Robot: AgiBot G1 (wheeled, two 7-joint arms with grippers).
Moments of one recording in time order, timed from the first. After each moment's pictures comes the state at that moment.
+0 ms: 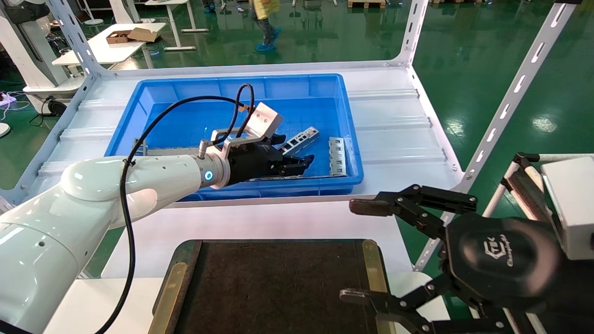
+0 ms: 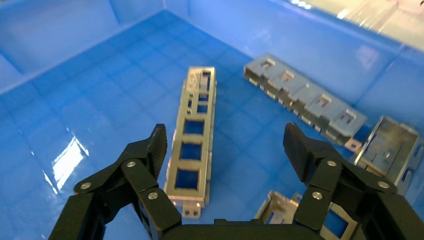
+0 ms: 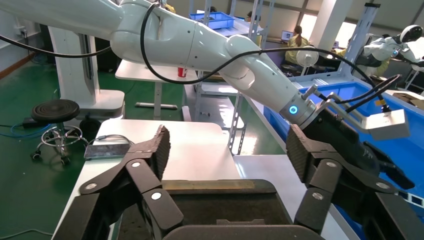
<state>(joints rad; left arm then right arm) -1.60 1.37 0.85 -0.32 1.15 0.65 -0.11 1.08 -0.61 -0.29 1.28 -0.73 -1.49 0.18</state>
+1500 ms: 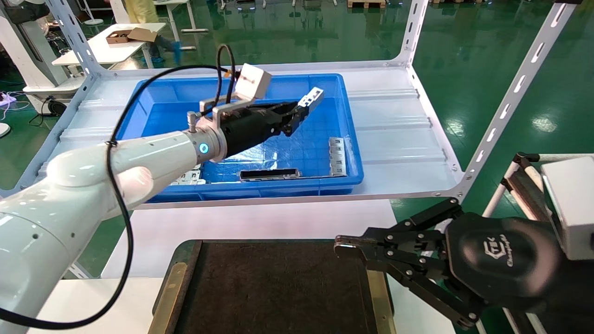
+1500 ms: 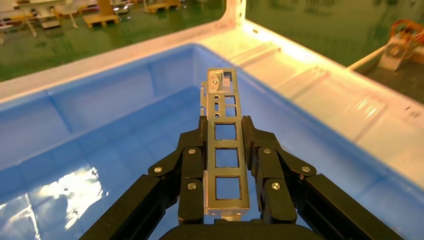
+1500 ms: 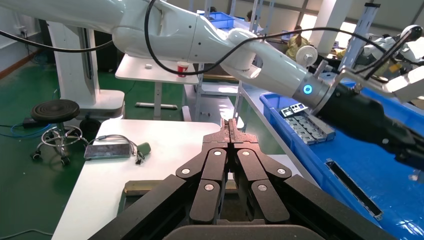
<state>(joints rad) -1.63 1.33 0.94 -0.33 0.76 0.68 -0.02 1.08 -0.61 -0.29 1.28 -0.72 -1.49 0.18</state>
